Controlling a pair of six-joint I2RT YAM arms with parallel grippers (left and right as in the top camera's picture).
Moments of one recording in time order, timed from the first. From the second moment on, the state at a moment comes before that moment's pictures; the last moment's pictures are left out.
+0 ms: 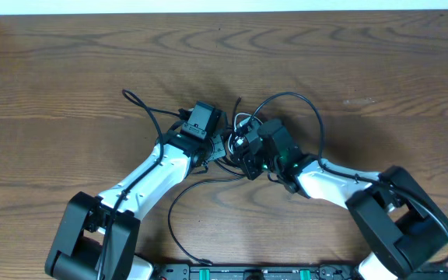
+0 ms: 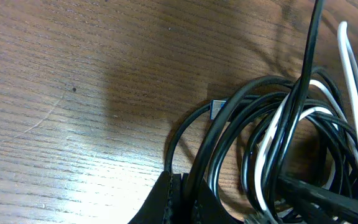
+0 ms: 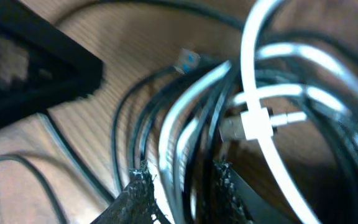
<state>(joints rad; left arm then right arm) -0.46 1.60 0.89 -0.45 -0.01 -0.72 0.64 1.79 0.74 0.23 -0.32 0.20</state>
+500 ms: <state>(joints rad) -0.46 1.60 0.89 -0.46 -0.01 -0.72 0.64 1.85 0.91 -0.04 -0.33 0.23</state>
